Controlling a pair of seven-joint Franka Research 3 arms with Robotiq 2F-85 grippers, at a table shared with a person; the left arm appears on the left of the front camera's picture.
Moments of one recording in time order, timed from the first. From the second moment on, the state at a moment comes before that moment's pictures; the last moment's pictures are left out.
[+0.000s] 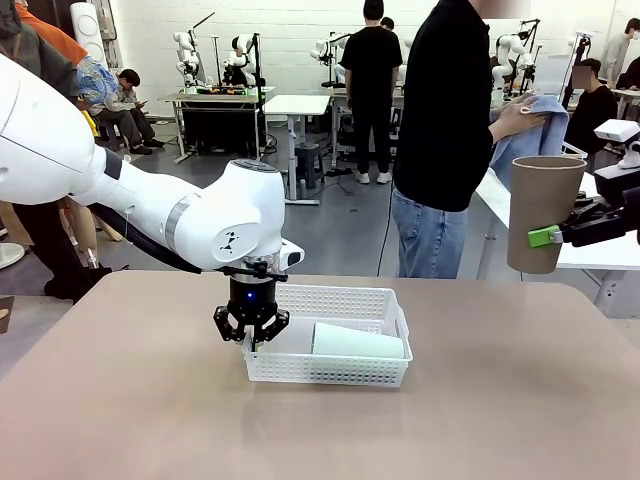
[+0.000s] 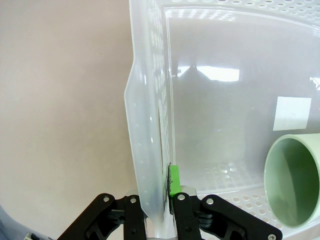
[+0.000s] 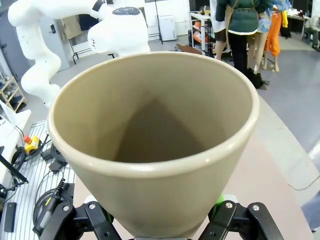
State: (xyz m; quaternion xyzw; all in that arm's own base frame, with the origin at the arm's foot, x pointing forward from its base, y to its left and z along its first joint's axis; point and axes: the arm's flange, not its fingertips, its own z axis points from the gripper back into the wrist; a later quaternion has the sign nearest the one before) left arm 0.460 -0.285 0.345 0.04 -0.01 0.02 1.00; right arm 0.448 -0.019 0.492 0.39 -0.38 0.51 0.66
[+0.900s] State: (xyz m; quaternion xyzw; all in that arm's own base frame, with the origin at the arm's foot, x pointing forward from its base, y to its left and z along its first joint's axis) left arm 0.460 -0.285 0.345 0.04 -0.01 0.02 1.00; right arm 0.471 0.135 0.489 0.31 -0.21 0.65 0.66
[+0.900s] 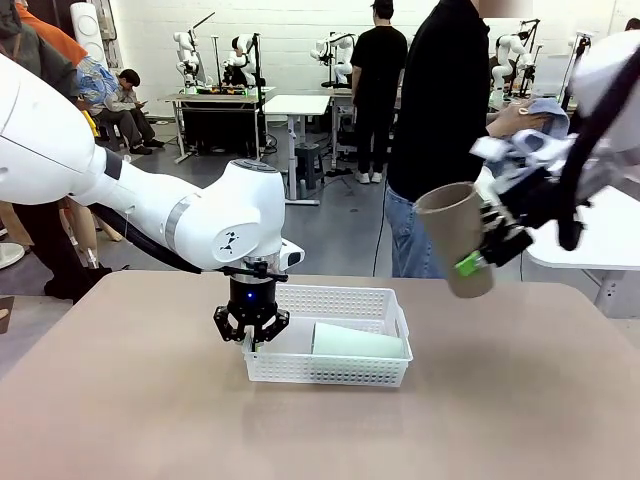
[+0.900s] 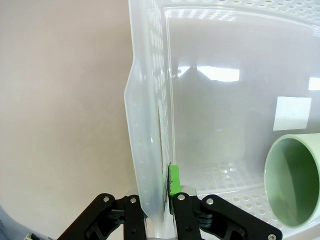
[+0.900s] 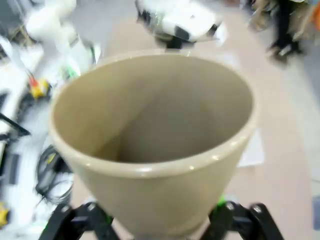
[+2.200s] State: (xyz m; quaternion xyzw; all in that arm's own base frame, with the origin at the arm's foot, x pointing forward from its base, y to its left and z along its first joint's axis) left arm 0.460 -0.285 0.345 0.04 -0.01 0.02 1.00; right arm 0.497 0.265 0.419 0.07 0.08 0.75 0.65
